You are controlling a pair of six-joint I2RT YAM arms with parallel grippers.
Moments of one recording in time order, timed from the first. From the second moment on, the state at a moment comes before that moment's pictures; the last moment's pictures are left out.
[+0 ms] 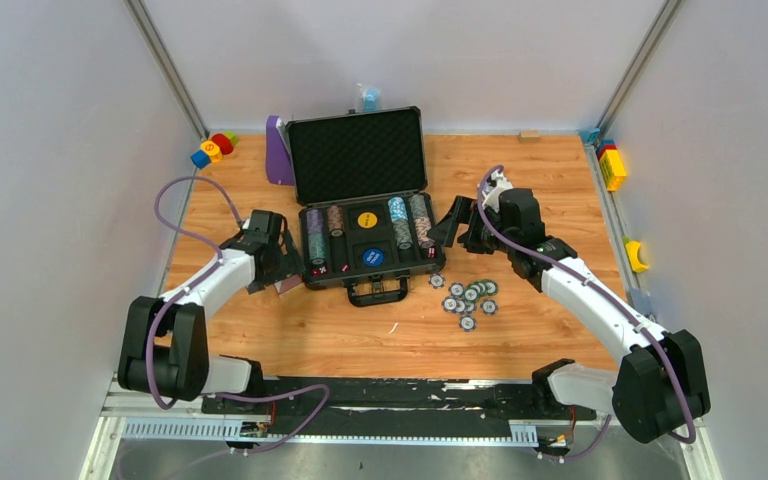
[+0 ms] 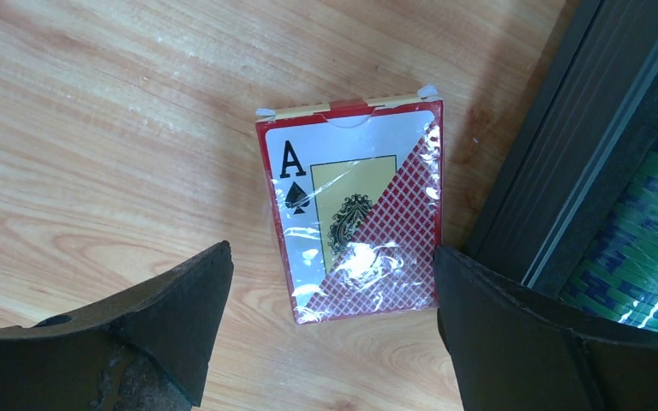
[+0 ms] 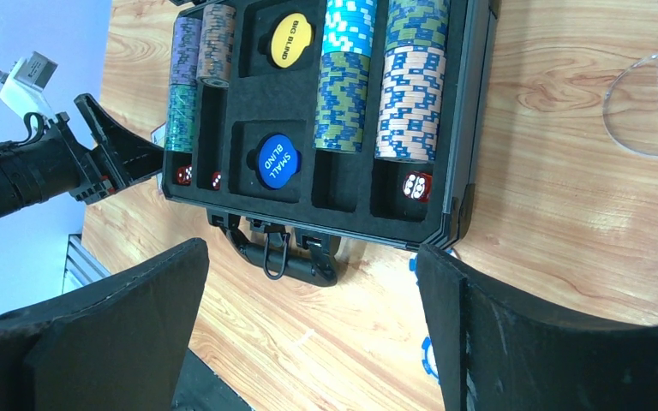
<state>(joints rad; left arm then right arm) -0.17 1.35 0.72 -0.49 -0.21 -0.58 0.40 1.20 0.82 -0.14 -0.30 0.59</state>
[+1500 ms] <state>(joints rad) -0.14 1.28 0.68 -0.52 -0.32 -0.72 0.40 1.18 0.82 -0.14 -0.32 0.58</state>
